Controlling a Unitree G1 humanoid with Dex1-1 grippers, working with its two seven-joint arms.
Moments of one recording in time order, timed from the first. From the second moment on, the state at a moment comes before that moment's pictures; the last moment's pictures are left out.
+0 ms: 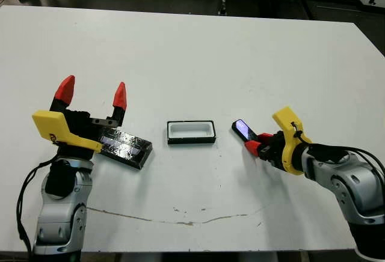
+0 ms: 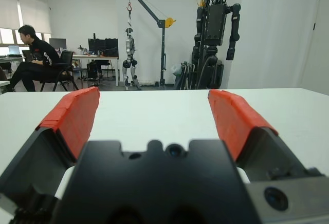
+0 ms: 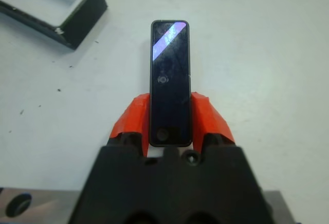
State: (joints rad) left arm 0.00 0.19 0.13 -0.28 -0.24 -0.07 -0.16; right arm -0.24 -0.55 0.09 -0.30 0.31 1.04 0.46
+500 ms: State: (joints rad) left arm 0.01 0.18 0.13 -0.28 -0.24 -0.07 -0.15; right arm -0.73 -0.68 0.03 0.23 0.28 0.60 0.85
